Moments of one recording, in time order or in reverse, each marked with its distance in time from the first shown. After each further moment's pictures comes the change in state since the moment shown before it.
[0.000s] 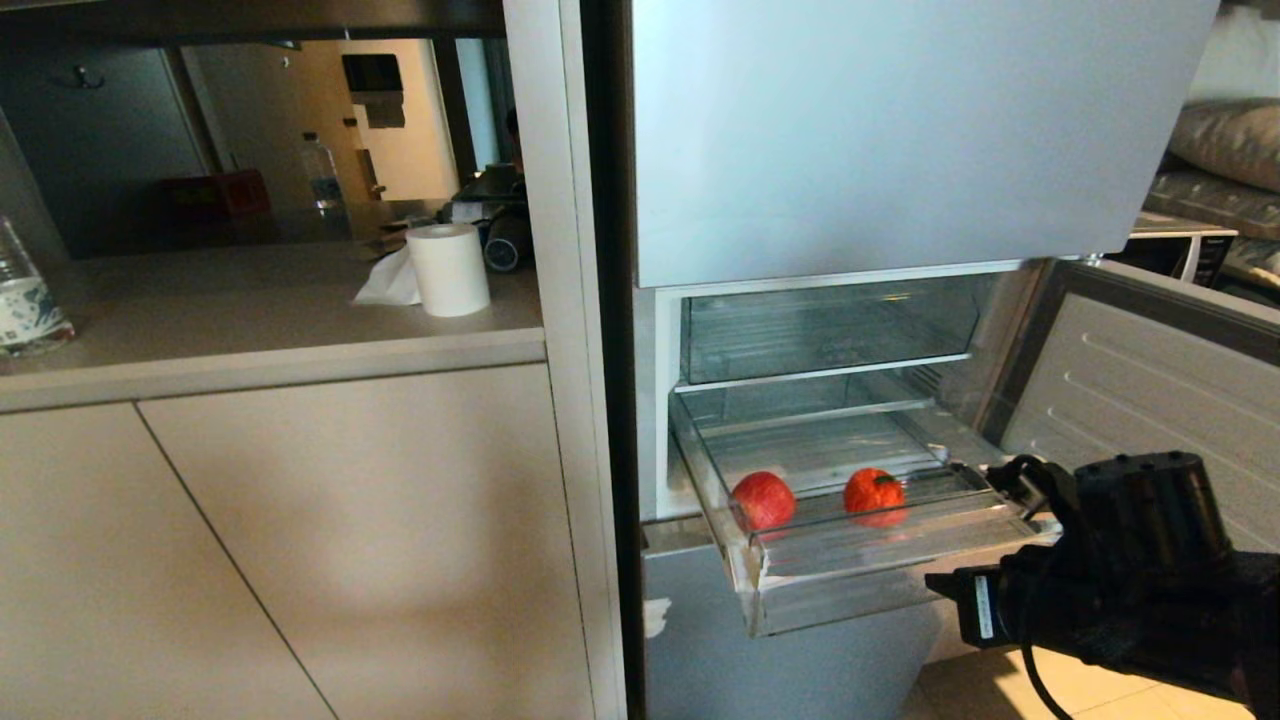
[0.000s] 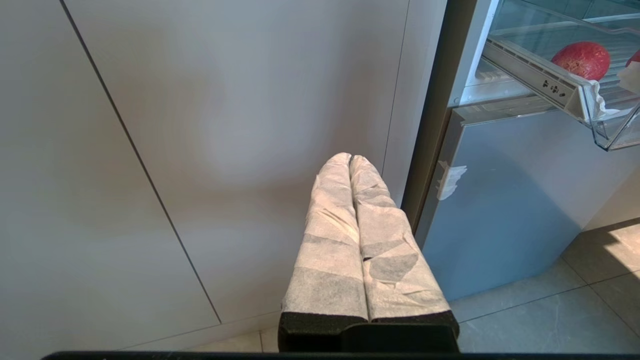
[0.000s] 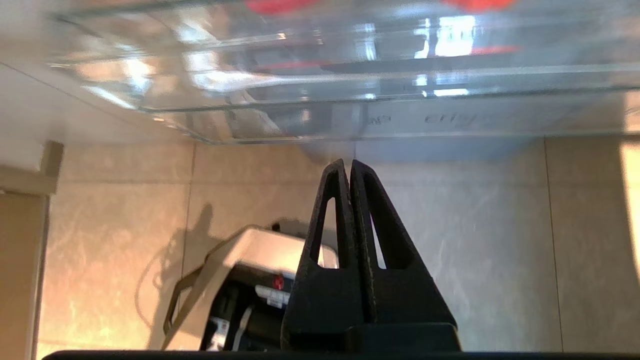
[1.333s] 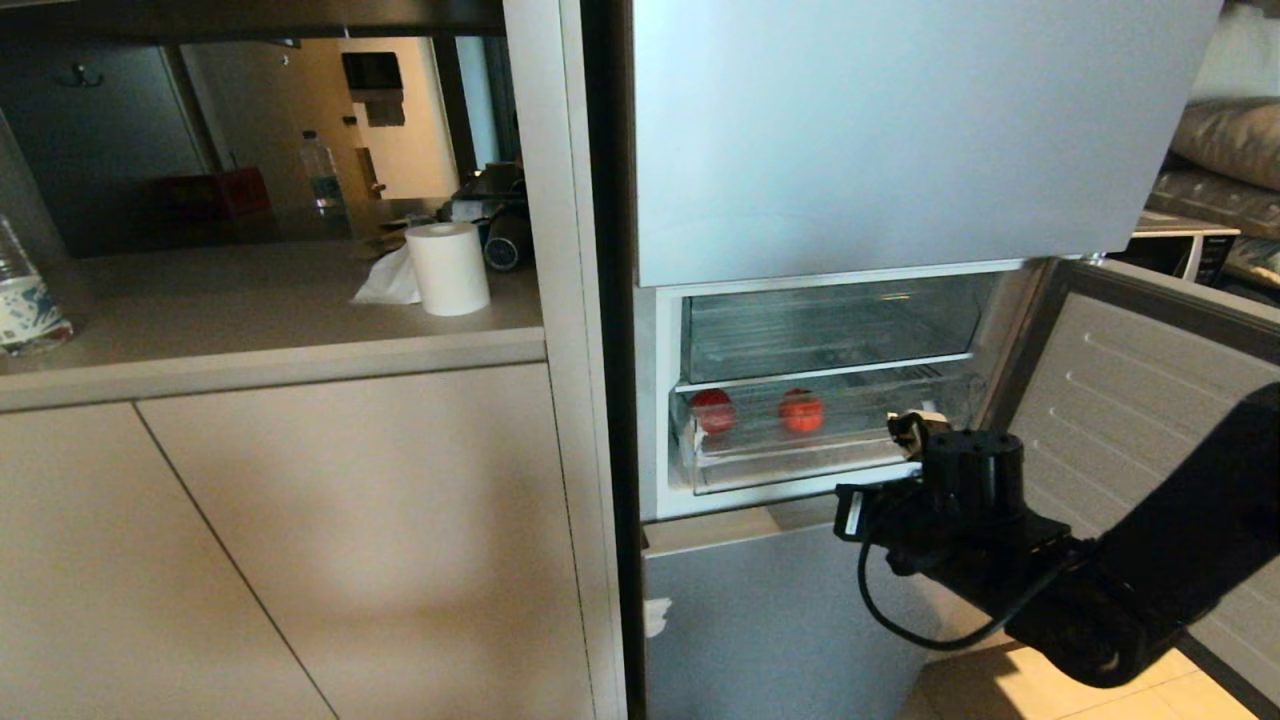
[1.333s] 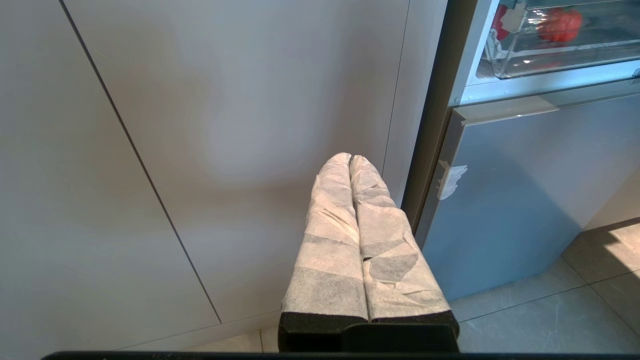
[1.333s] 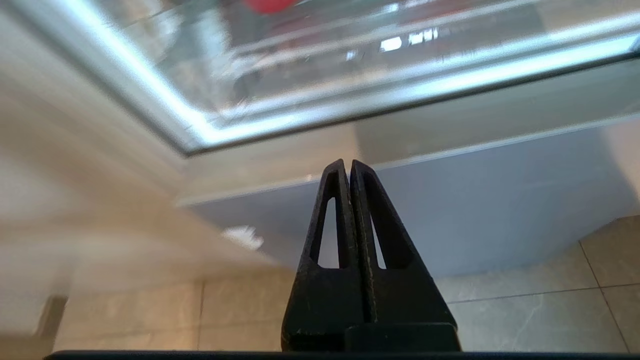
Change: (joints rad) left arm 0.000 0.000 0.000 0.000 0.000 0.000; right arm 0.063 0.411 -0.147 -0.561 -0.176 0.111
